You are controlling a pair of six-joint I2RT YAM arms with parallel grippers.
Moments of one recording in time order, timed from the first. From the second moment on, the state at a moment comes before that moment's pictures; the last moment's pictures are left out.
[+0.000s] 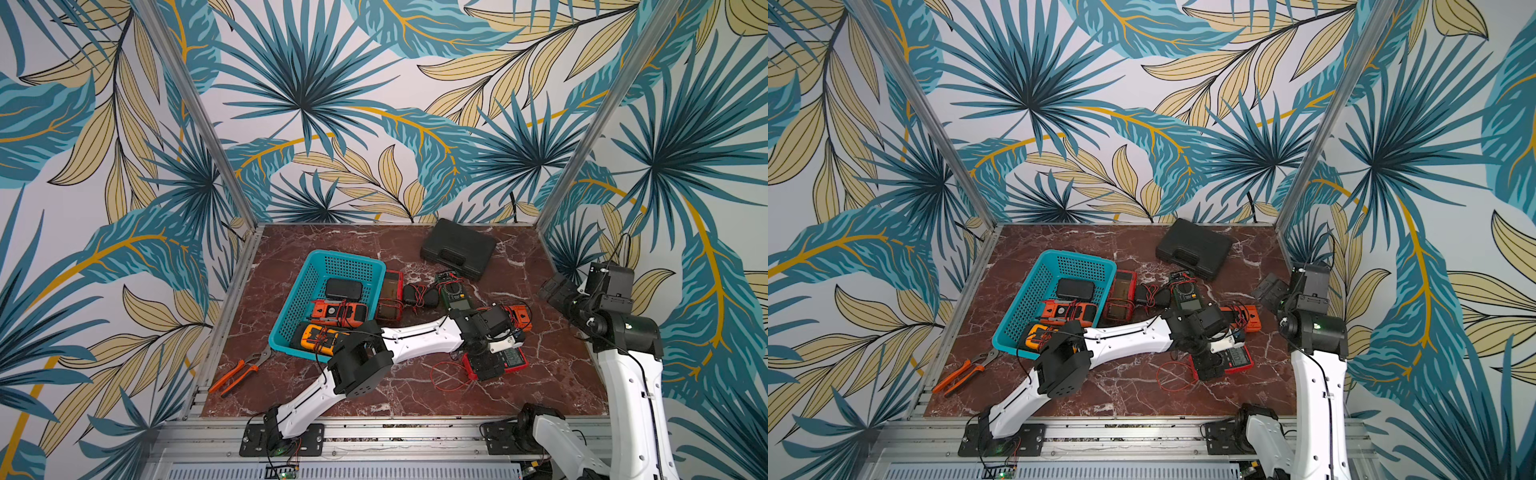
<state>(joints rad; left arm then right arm) -1.18 2.37 2.05 -0.72 0.18 0.14 -0.24 0.93 1.18 -1.00 0.09 0.50</state>
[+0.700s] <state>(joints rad) -1.20 2.49 2.18 -0.78 0.08 0.13 -0.25 0.93 1.18 -1.00 0.06 0.50</state>
